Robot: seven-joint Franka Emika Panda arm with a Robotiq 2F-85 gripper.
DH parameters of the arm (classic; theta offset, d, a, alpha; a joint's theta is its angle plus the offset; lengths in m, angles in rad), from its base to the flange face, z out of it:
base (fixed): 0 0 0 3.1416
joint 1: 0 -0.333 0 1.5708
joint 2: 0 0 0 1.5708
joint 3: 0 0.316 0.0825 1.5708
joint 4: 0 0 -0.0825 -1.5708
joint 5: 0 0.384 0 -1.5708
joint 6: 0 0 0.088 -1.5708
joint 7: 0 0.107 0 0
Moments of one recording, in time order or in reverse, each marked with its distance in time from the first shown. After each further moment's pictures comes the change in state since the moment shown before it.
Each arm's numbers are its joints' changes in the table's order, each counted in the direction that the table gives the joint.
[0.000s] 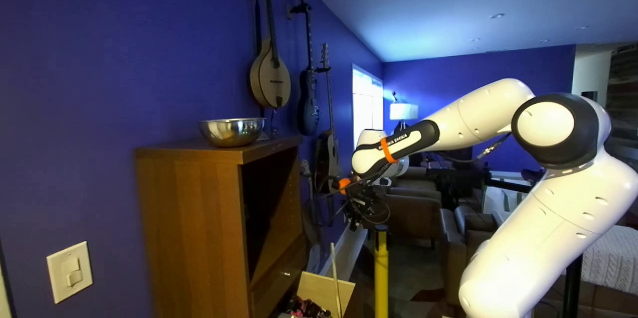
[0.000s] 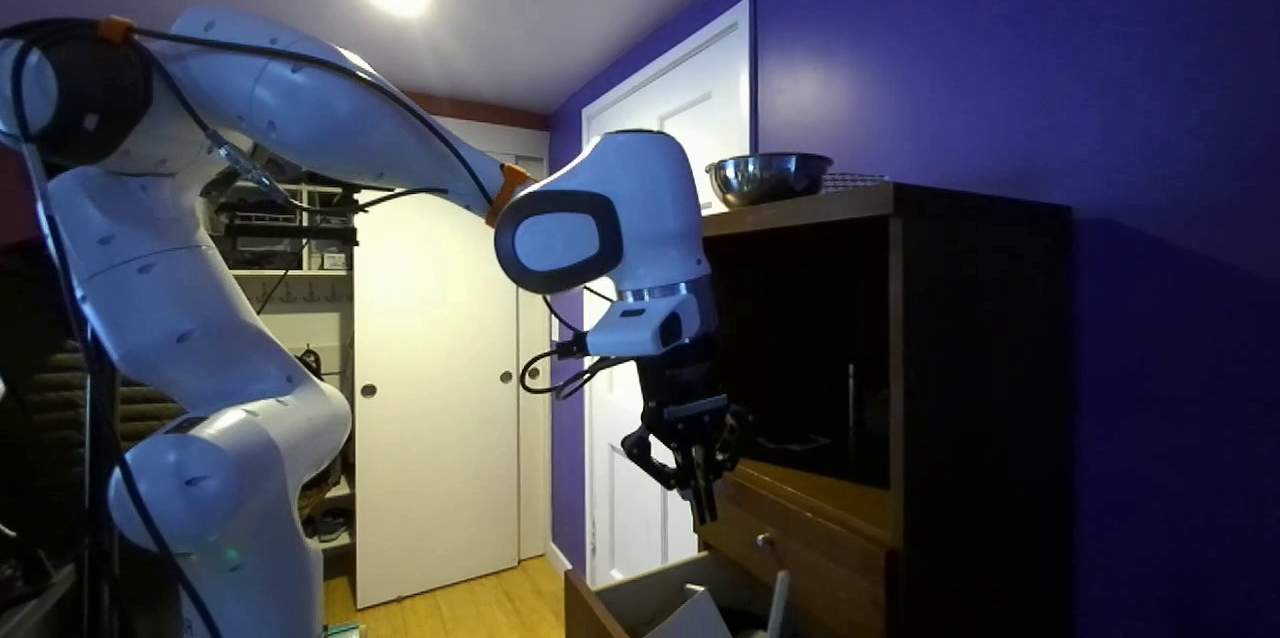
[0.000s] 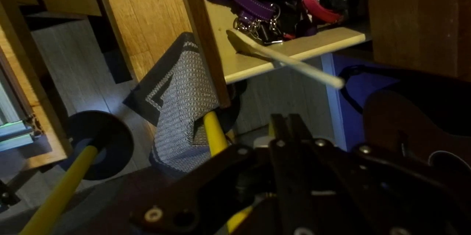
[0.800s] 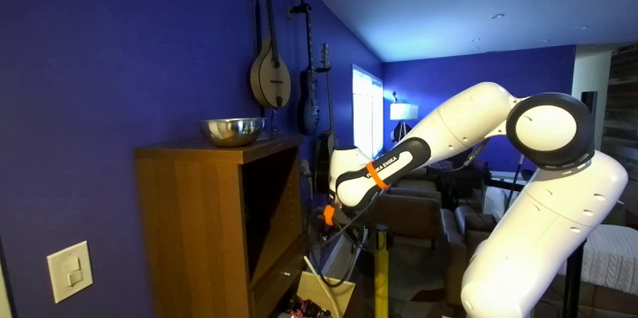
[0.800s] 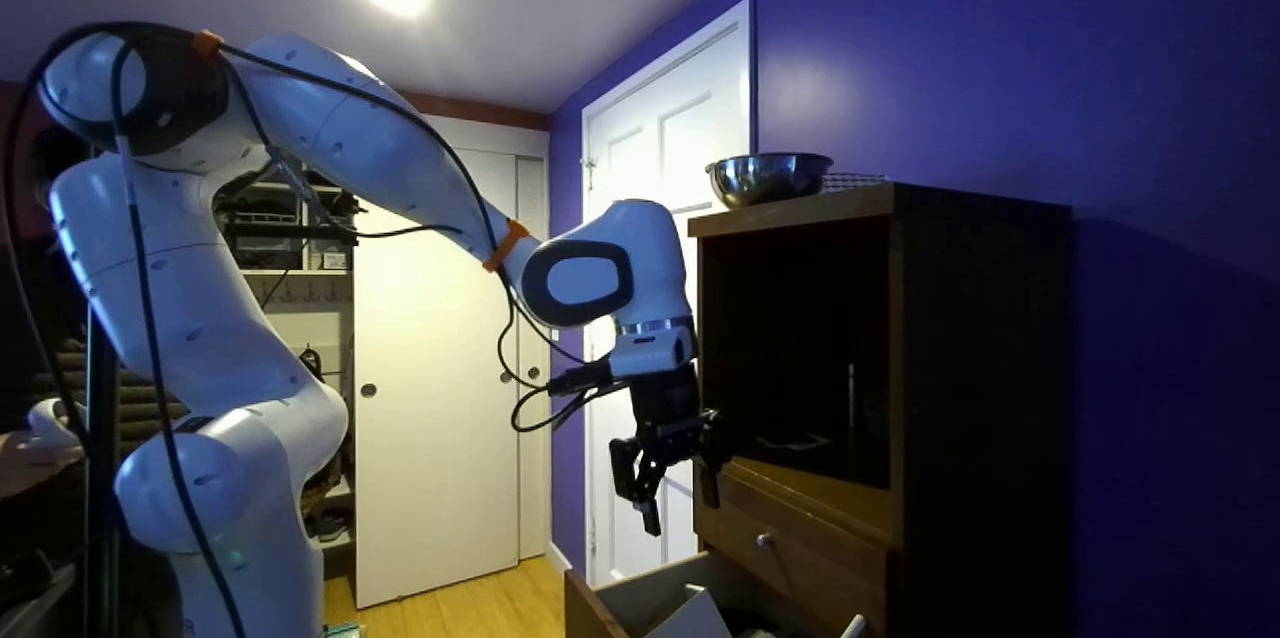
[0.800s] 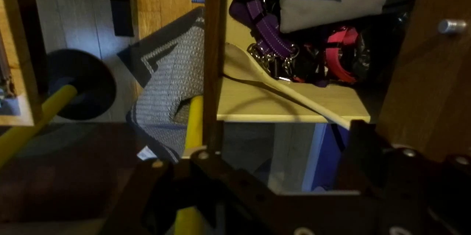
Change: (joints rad) arm -0.043 0.058 0.207 -0.073 -0.104 -0.093 -0.030
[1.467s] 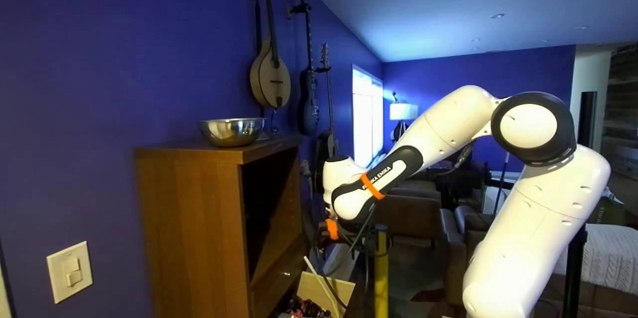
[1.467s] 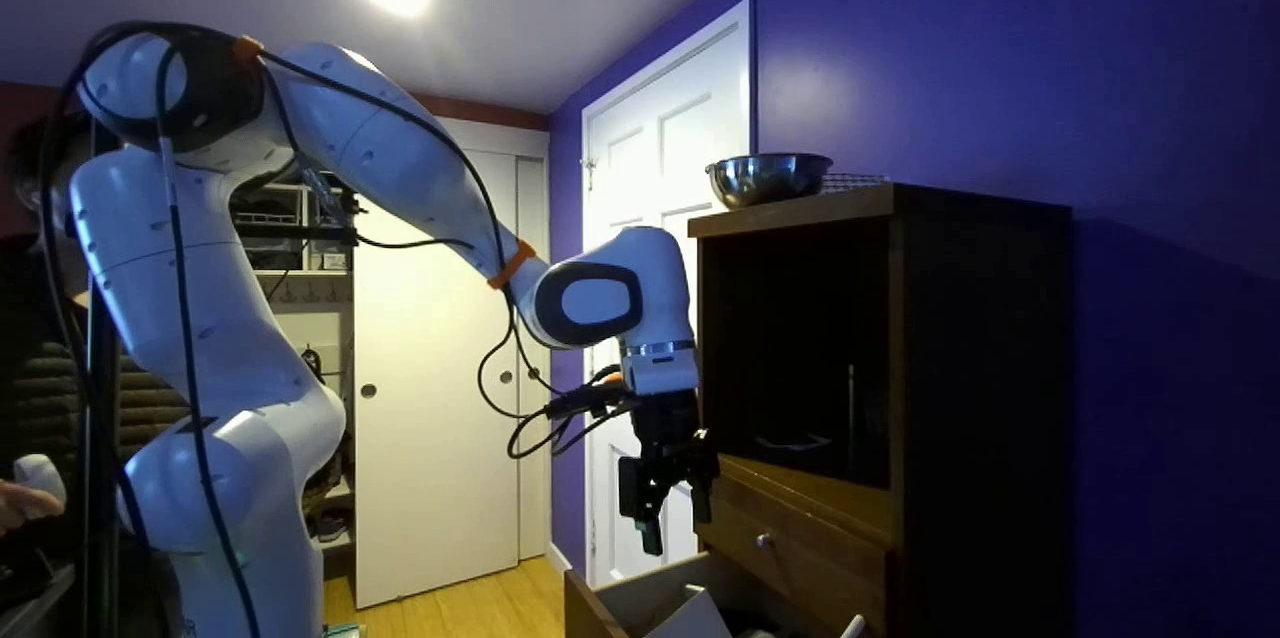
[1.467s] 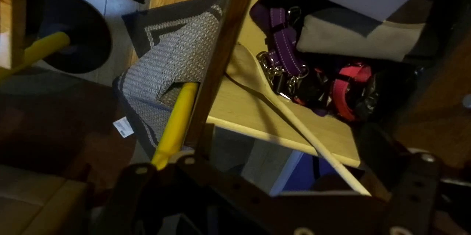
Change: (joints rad) arm -0.032 0.073 0.009 0.000 -0.062 -0.022 -0.197
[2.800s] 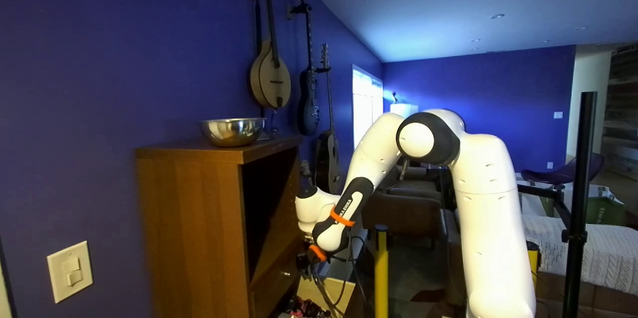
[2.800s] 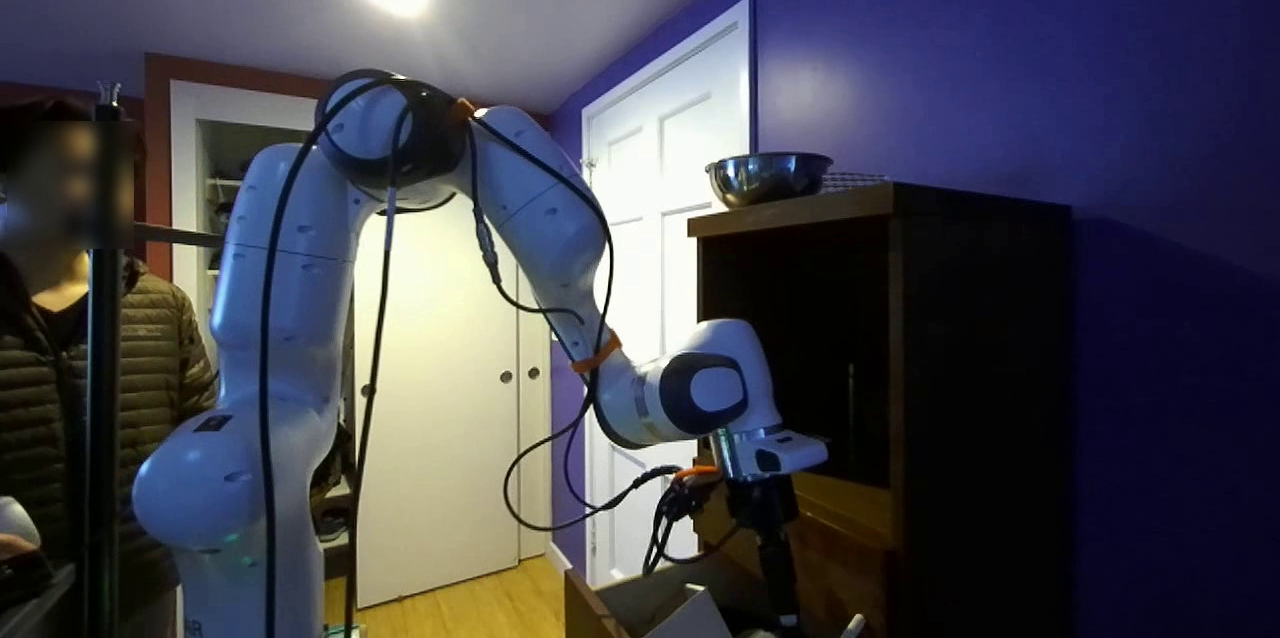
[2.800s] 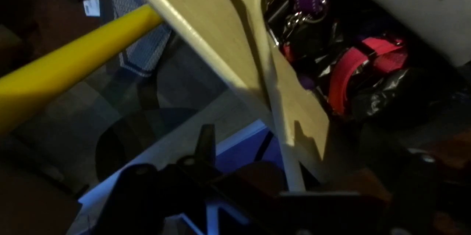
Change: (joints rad) arm -0.113 0.521 -0.147 0.283 -0.370 -0.252 -0.197
